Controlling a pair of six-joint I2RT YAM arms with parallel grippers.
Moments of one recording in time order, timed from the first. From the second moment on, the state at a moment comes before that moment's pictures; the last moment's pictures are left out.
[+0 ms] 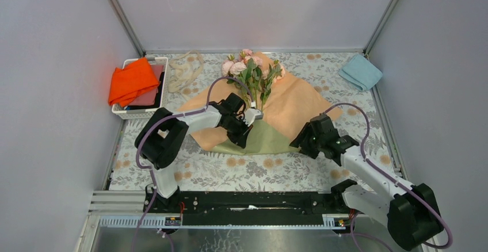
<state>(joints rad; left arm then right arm) -0.61 1.82 1.06 -0.46 0.55 0.21 0.41 1.02 0.52 -0.47 -0.05 0.93</state>
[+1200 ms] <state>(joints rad) -0.78 1.82 1.31 -0.52 0.60 0.20 0.55 1.19 0.44 -0.26 0.10 1.21</state>
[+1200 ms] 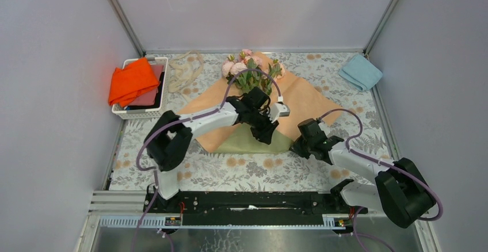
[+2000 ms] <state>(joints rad) -0.78 2.04 1.36 -0.44 0.55 0.15 0.63 1.24 0.45 -0.18 0.12 1.22</state>
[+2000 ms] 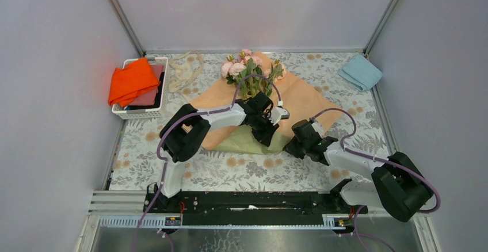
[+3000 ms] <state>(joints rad) -0.65 2.04 1.33 -0.38 0.64 0.08 0.98 1.25 0.59 -0.05 0.50 0.50</state>
